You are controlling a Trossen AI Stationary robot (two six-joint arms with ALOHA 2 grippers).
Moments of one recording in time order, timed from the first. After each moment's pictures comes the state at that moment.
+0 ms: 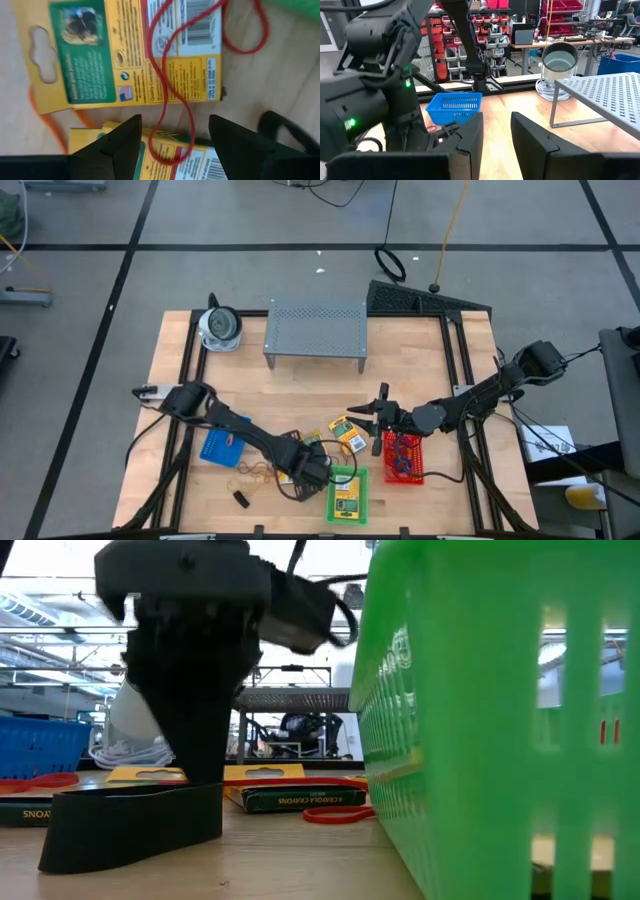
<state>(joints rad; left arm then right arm) -0.44 2.14 1.59 -0.91 -0.07 -0.75 0.42 1.38 0.56 0.79 0.57 0.11</state>
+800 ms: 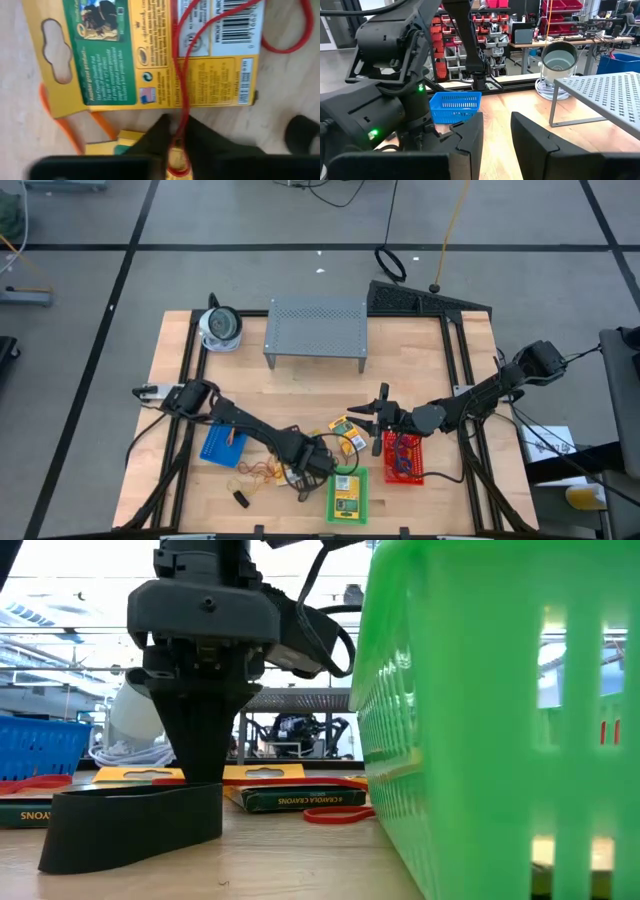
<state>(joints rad) -0.40 2.17 1.59 -0.92 -0.01 -0.72 0.42 1.38 0.56 0.79 0.57 0.11</state>
